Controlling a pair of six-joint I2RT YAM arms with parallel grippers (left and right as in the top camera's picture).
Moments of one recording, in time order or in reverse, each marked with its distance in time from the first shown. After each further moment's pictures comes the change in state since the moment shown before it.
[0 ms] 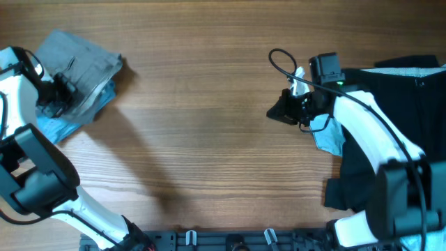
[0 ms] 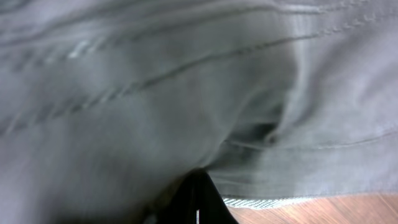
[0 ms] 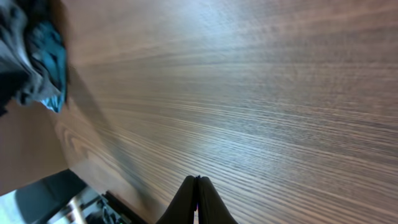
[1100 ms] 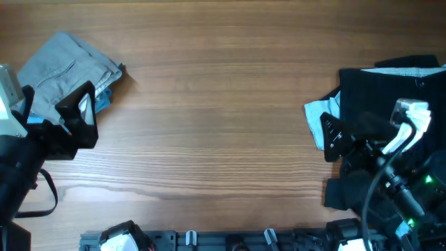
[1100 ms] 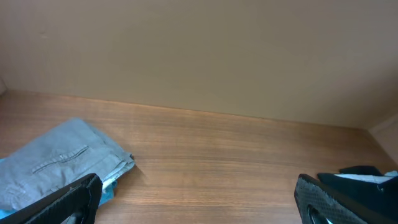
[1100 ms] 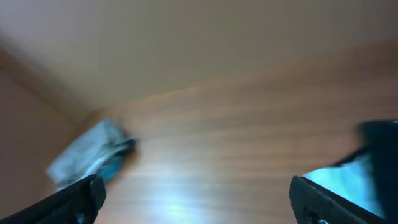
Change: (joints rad) left arm -0.149 -0.963 0.359 -0.372 0.275 0.244; right arm 0.005 -0.991 0.093 -0.145 0.464 -0.035
